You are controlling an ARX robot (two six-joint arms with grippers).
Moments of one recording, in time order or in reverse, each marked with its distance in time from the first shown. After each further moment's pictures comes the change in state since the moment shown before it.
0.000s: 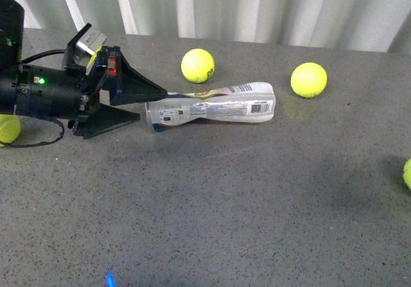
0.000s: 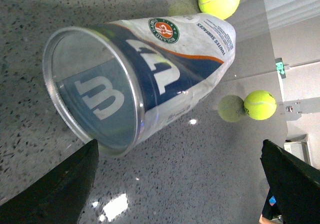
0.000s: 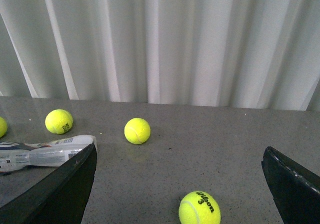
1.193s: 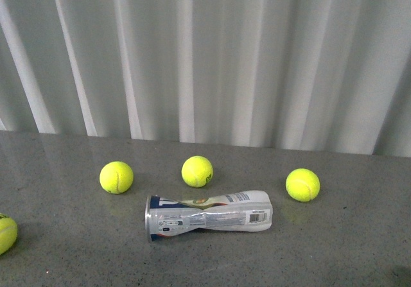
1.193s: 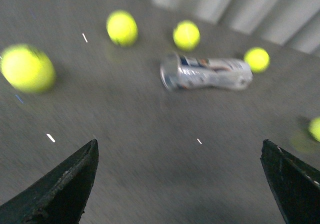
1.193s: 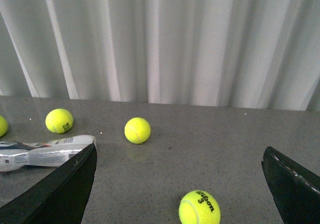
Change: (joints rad) left arm 0.097 -1.999 -0.933 -0.654 -0.607 0.103; right arm 0.000 0.001 0.000 0.000 -0.002 0.000
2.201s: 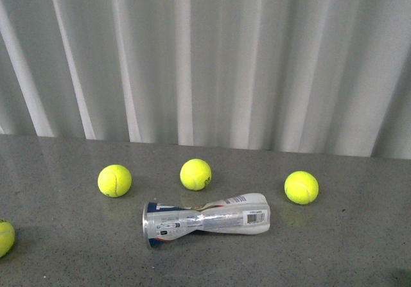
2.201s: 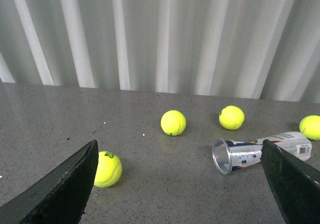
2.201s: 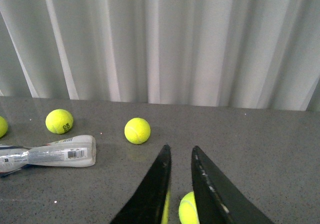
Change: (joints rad) left arm -0.061 -0.212 -0.110 0.262 -0.287 0.182; right arm 0.000 0.000 0.000 0.000 0.002 0.000
